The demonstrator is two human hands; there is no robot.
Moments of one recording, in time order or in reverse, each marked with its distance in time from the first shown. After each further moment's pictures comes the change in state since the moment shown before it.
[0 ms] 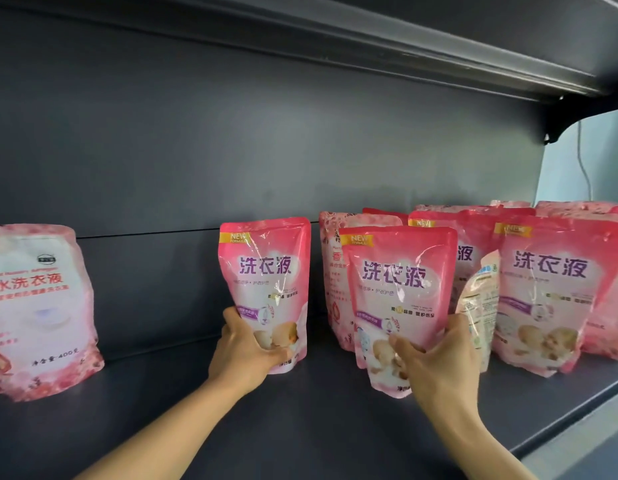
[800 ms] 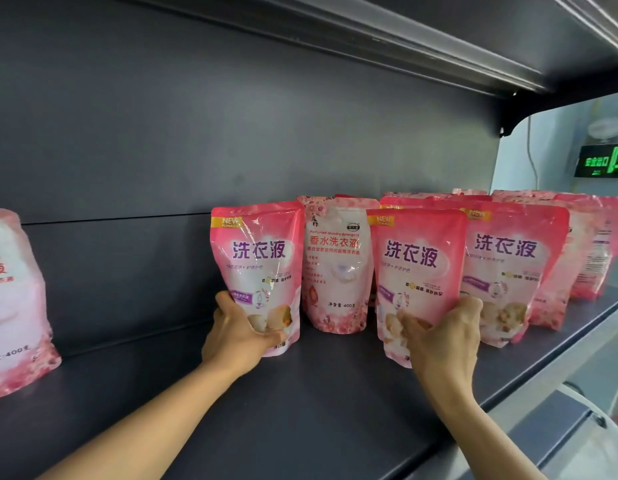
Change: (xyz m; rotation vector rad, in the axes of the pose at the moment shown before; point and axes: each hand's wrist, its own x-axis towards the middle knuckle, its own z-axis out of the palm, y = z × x) left_hand -0.002 0.017 0.019 0.025 -0.014 0.036; right_hand 0.009 0.009 -0.021 -0.153 0.252 -0.015
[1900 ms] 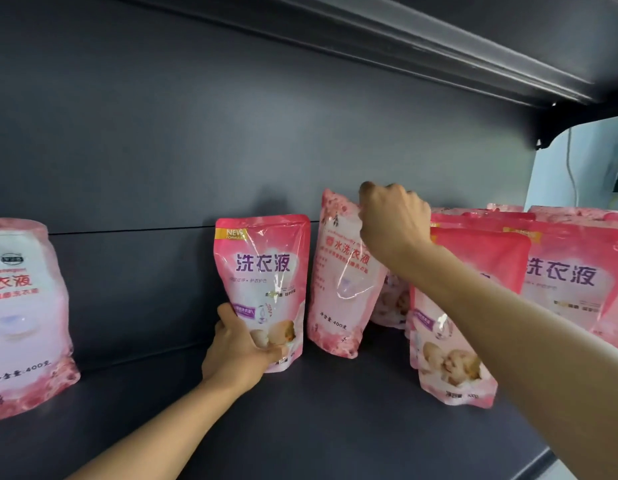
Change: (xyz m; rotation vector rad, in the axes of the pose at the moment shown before) left_hand 0.024 -0.025 -0.014 0.007 0.045 -0.007; right_hand 0.064 -0.158 0.057 -0.695 -0.187 -0.814
